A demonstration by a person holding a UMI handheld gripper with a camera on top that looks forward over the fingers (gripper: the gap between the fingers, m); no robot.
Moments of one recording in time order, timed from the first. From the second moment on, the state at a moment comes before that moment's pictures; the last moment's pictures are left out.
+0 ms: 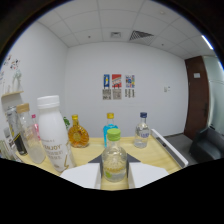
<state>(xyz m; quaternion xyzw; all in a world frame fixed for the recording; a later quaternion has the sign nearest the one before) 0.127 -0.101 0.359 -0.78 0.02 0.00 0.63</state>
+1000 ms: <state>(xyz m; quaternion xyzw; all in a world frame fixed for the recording) 0.116 -0.218 0.166 -0.82 0.02 0.00 0.57</state>
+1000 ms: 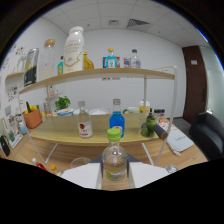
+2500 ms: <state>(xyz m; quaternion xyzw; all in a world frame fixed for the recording) 0.122 -0.207 0.260 -0.70 -0.25 -0.26 0.61</state>
